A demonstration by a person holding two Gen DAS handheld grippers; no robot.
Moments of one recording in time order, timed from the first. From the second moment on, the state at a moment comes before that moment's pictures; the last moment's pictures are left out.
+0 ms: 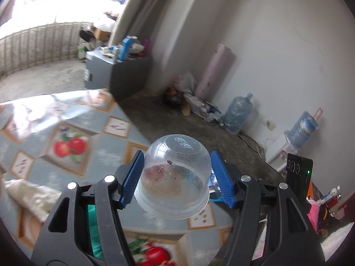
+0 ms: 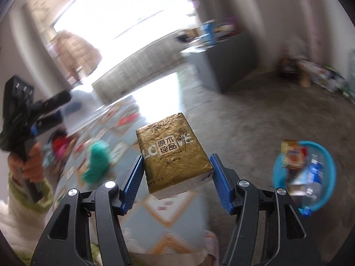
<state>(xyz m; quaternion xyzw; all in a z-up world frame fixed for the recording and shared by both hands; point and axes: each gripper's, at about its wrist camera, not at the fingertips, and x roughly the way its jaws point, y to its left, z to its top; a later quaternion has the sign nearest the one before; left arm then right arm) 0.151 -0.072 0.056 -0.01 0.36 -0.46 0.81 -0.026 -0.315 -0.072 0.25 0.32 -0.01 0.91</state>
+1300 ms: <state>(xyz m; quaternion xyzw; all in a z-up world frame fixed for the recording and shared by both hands) 0.170 -0.435 -0.165 0.02 0.64 -0.42 0.64 -0.042 -0.582 -0.247 0.46 0.34 -0.26 0.78</state>
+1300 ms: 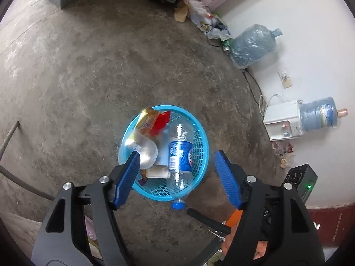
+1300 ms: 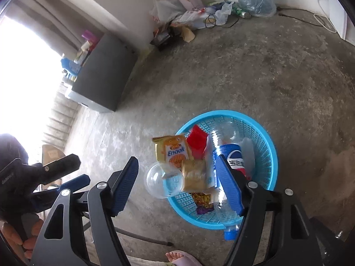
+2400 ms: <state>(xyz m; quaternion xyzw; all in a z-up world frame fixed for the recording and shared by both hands) 0.152 -0.045 0.038 -0.04 0.39 -0.36 0.84 0.002 -0.366 -0.080 0.29 0.32 -0.03 0.90</state>
